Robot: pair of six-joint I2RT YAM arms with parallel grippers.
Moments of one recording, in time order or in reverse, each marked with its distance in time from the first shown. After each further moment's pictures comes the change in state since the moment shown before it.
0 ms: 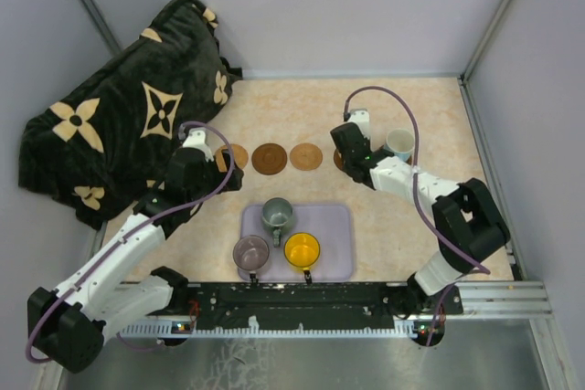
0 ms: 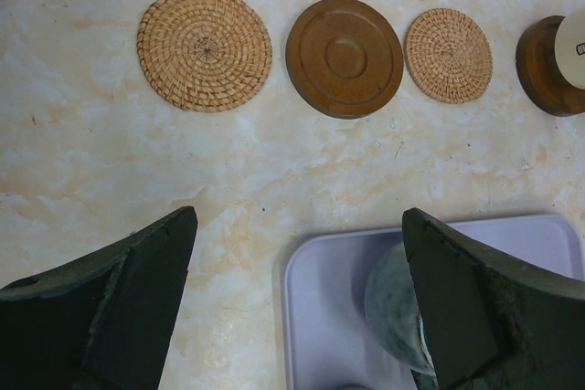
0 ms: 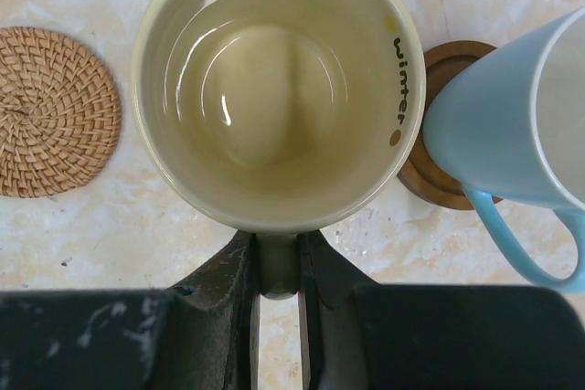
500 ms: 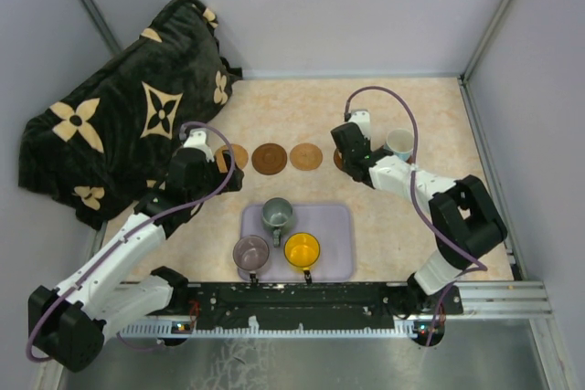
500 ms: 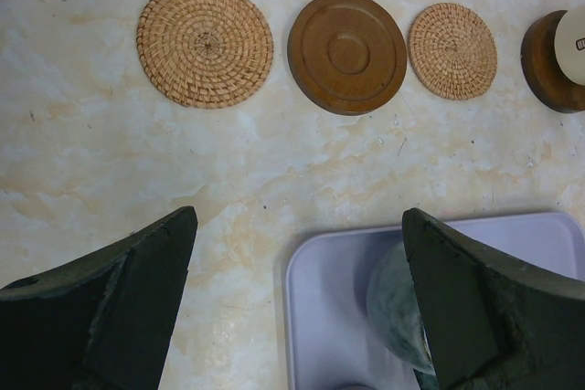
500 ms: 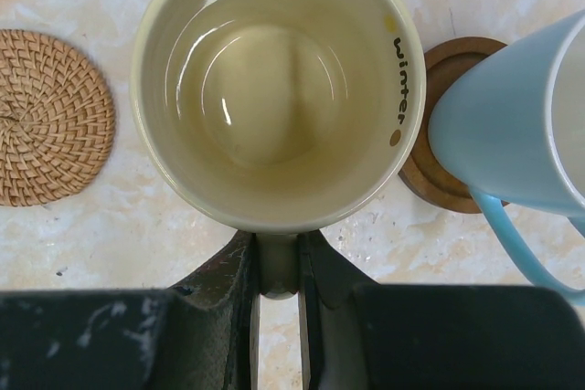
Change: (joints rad) left arm 0.000 0.006 -0.004 0.000 0.001 0.000; right arm -0.014 0.028 0.000 0.019 -0.011 0.015
